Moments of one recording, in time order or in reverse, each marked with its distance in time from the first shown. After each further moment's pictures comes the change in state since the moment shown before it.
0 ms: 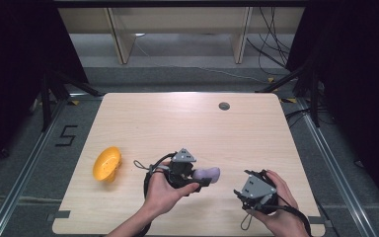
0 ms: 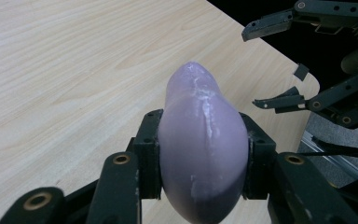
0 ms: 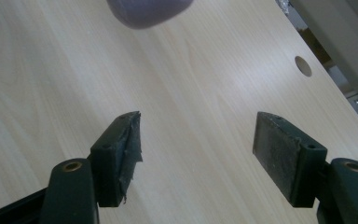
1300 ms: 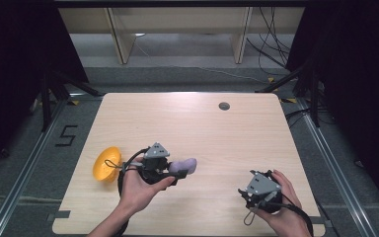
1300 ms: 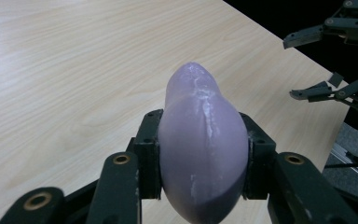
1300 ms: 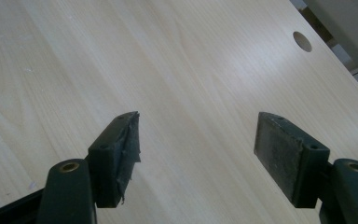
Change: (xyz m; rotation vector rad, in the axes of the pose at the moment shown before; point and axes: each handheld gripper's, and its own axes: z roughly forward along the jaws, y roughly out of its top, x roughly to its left) left arm 0.027 -0.010 -0.055 -0.048 0.131 -0.021; right arm -0.009 -0.014 0.004 0.027 -0.004 0.040
